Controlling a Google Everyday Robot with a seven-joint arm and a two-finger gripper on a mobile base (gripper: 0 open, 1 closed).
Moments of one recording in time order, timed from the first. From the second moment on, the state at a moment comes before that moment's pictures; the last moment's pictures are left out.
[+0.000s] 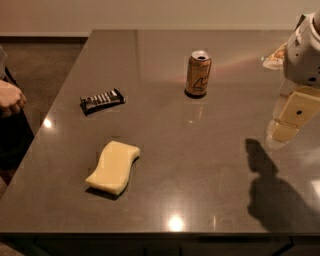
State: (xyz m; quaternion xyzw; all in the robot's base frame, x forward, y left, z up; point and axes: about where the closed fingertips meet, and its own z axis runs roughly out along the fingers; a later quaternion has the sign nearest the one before) arm 0.438 -0.217 0.976 -0.60 0.78 -0.03 0.16
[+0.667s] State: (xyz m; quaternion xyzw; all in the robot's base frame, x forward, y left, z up) arm 0.454 -0.191 0.976 -0.63 0.76 -0.02 0.16
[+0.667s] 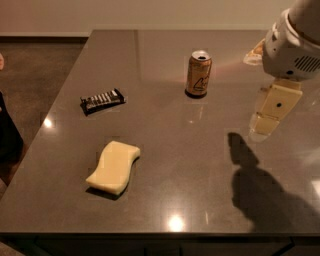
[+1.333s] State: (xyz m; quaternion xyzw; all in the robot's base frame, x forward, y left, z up) arm 0.497 -0.105 0.958 -0.71 0.69 0.01 0.15
